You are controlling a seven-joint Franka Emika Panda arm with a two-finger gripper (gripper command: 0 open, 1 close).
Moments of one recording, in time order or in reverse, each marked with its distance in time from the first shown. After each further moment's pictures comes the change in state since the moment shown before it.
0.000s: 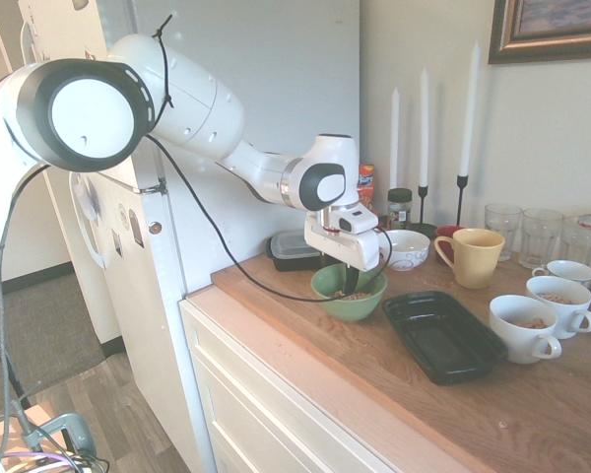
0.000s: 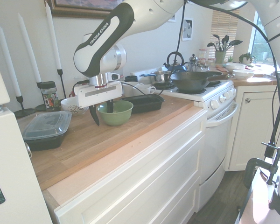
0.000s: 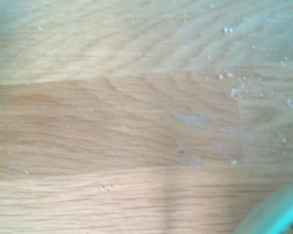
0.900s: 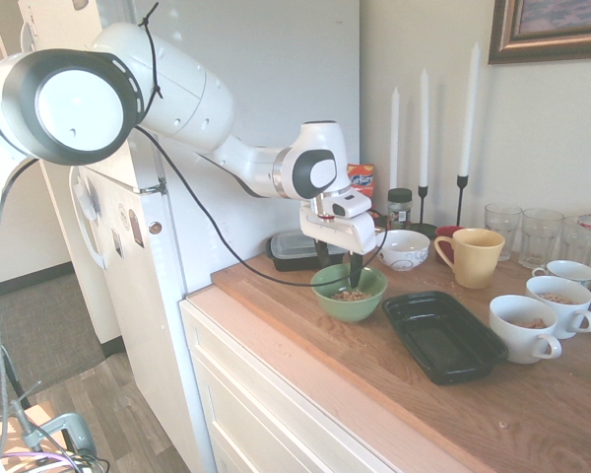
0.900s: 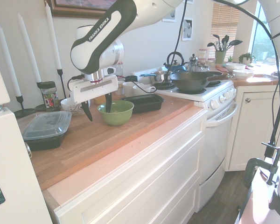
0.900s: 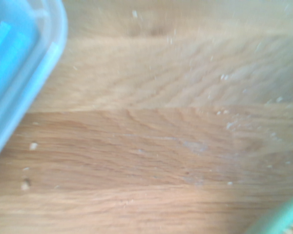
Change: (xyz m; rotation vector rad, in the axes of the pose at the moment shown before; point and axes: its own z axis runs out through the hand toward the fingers) arm -0.009 -0.013 -0.017 0.018 0.082 -0.025
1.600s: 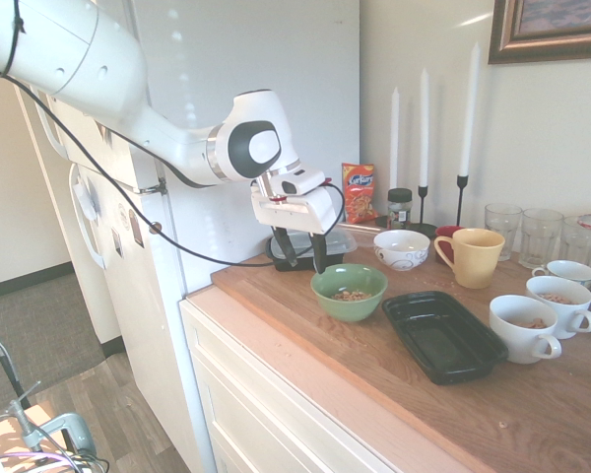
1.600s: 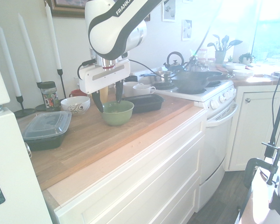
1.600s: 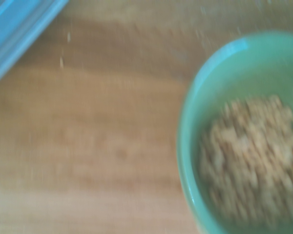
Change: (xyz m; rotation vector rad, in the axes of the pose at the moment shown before) arm -0.066 0.057 -0.075 0.028 0.113 -0.108
